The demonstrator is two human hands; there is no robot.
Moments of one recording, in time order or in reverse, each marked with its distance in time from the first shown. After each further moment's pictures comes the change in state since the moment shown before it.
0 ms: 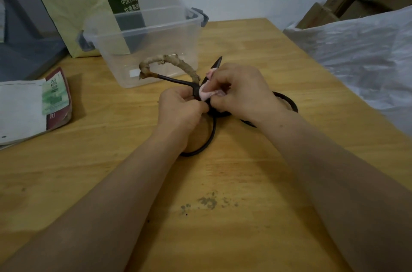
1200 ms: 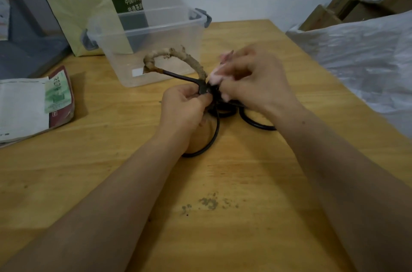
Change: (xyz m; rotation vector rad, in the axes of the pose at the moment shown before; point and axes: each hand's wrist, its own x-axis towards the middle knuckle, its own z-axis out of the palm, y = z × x) left_hand -0.004 0.003 0.000 -0.051 0.000 0.043; right_hand -0.001 -0.005 -0.017 0.226 0.197 0.121
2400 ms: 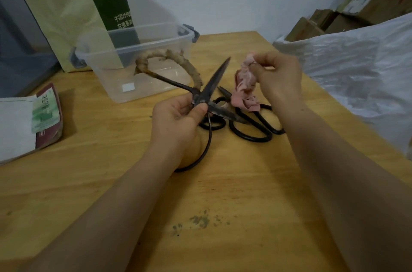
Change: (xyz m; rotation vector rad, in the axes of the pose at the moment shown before) left_hand -0.004 0.003 0.005 -0.001 -0.042 0.127; right_hand 0.030 0.036 -0.027 0.043 0.344 0.214
